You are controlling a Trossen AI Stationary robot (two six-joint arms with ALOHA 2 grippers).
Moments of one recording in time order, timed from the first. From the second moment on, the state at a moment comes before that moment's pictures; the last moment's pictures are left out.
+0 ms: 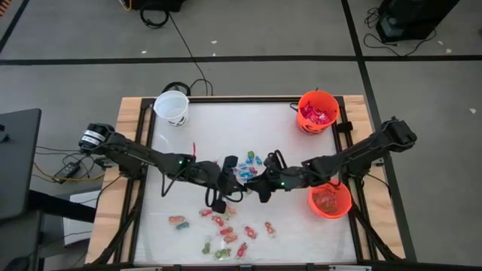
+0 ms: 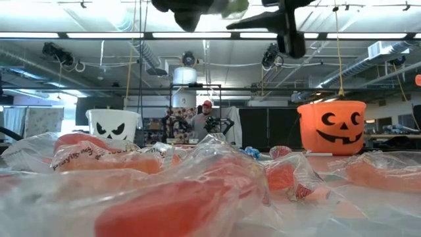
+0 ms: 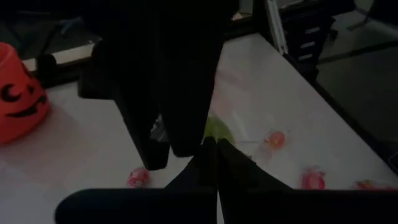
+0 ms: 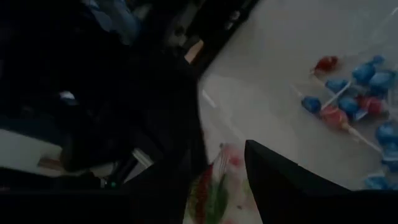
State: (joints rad) left arm -0.27 1.52 1.04 0.05 -0.09 0.10; right arm 0.34 1.50 0.94 0.15 0.33 1.08
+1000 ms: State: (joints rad) left arm -0.21 1.45 1.02 -0.41 -0.01 -0.29; right arm 0.47 1.14 0.94 -0.65 0.38 1.30
